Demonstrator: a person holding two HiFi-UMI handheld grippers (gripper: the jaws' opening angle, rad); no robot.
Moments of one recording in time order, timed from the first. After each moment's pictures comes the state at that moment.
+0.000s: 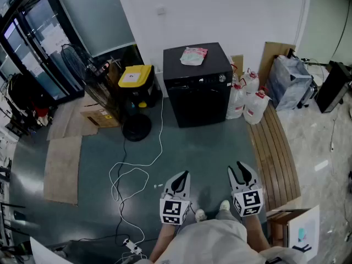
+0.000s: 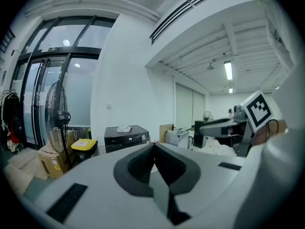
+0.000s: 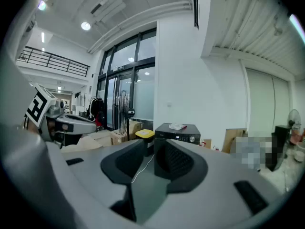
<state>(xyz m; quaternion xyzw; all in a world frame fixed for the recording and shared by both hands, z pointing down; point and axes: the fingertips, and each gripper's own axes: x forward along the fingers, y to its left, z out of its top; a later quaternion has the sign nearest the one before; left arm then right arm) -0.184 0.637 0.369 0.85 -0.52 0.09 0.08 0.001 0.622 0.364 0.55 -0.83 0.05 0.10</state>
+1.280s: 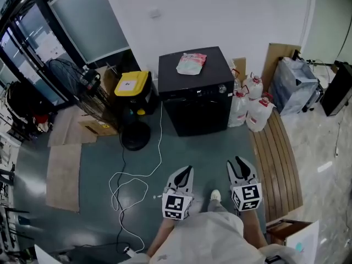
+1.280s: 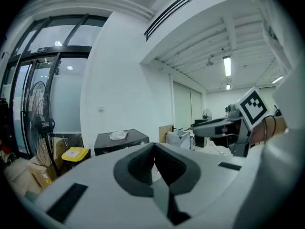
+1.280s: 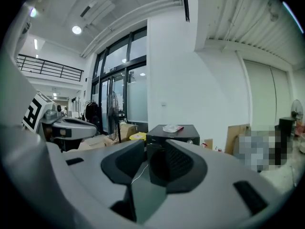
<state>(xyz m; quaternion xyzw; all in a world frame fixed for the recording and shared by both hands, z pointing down) -0.133 0.470 0.363 0.86 -0.50 0.10 0.04 0.034 0.451 0.373 0.55 -0.83 0.08 0.08</state>
